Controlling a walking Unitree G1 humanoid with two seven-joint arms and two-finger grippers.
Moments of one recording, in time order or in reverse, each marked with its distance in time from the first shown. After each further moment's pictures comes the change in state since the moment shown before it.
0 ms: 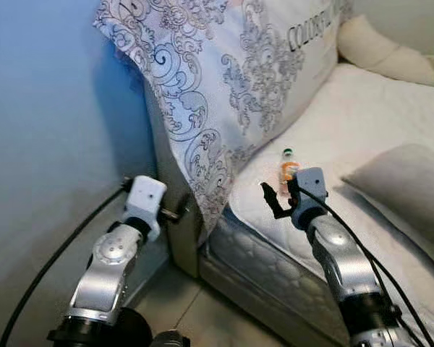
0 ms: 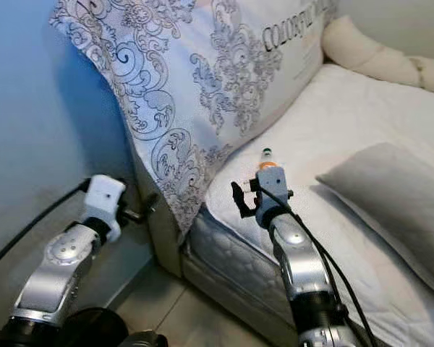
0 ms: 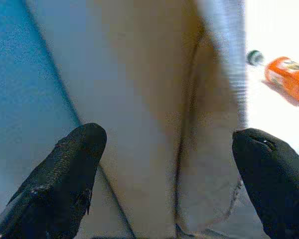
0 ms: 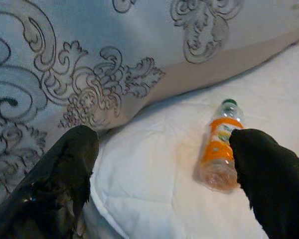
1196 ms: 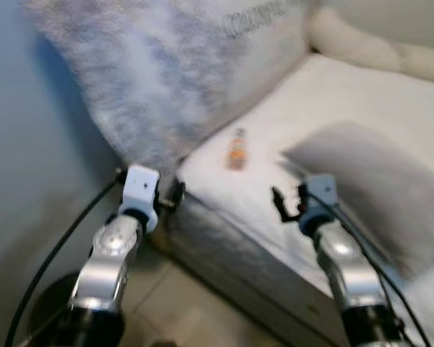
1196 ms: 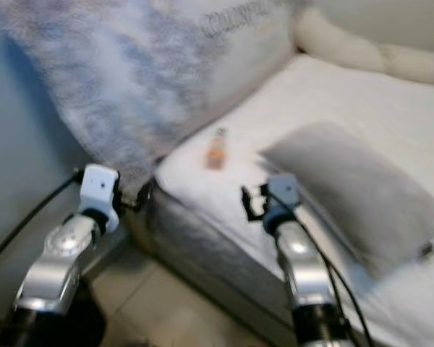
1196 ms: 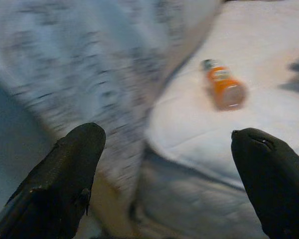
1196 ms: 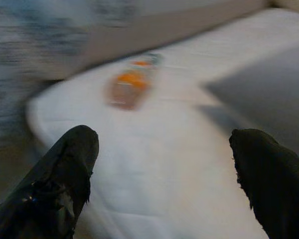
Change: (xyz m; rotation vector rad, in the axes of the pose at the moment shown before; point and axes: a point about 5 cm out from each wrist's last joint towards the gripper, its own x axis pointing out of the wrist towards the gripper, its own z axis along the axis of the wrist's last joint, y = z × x) left arm 0.008 0.005 0.010 -0.039 -0.019 0.052; right arm -0.008 -0.001 -0.006 0.055 0.016 -0.056
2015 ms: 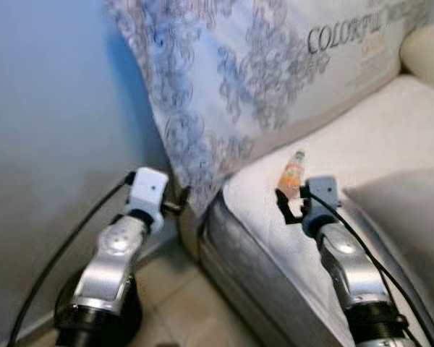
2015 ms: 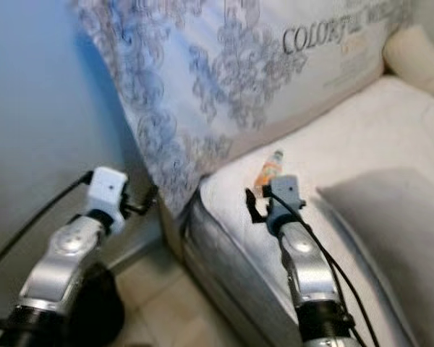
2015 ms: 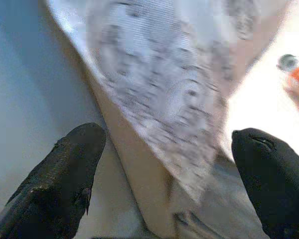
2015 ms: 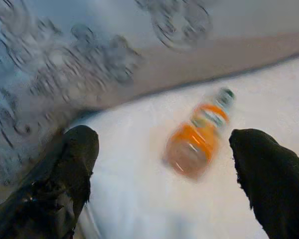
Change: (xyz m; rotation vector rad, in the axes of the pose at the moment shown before) left arm 0.001 -0.005 0.000 0.051 0.011 -0.040; right arm 0.003 -0.005 -0.002 -0.020 0.018 -0.018
